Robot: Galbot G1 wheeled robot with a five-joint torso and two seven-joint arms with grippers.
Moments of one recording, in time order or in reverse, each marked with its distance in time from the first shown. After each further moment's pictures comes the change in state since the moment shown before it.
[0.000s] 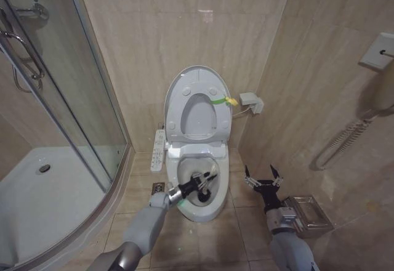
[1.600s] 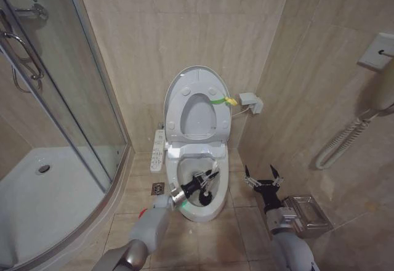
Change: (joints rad) left arm -0.005 -0.011 -0.023 0.151 -0.018 -0.053 0.041; right arm 0.000 0.000 0.000 0.000 0.000 0.000 0.000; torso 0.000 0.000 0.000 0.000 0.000
